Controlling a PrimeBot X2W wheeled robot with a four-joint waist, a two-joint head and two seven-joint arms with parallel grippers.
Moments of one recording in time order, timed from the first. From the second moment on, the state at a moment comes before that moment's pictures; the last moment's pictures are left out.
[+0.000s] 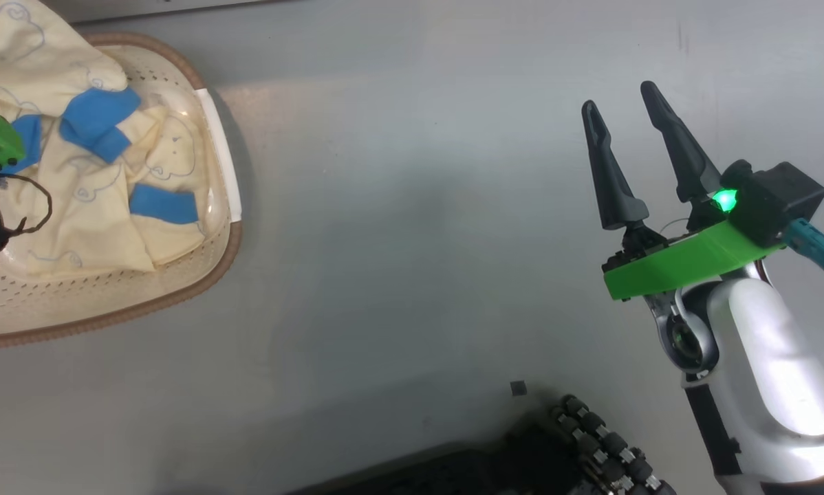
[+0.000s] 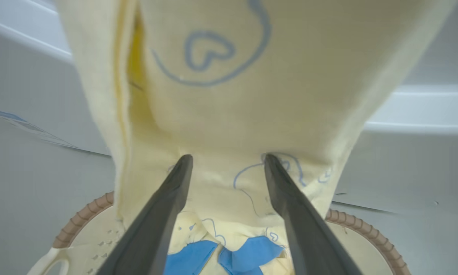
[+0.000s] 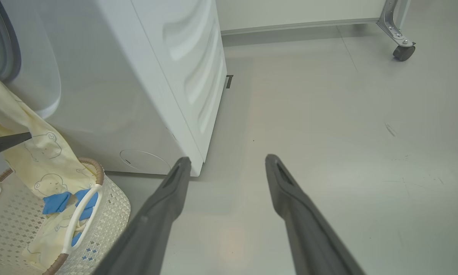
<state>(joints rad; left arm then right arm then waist) -1.12 0.36 -0.26 1.13 -0.59 -0.12 -0.22 -0.42 -0.07 0.19 0.12 0.26 0.12 -0.24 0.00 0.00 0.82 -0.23</state>
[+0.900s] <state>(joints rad) -1.14 0.36 -0.40 1.12 -0.72 -0.13 -0.20 -0.42 -0.07 0.21 0.15 0.27 0.12 -0.25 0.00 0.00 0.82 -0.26</state>
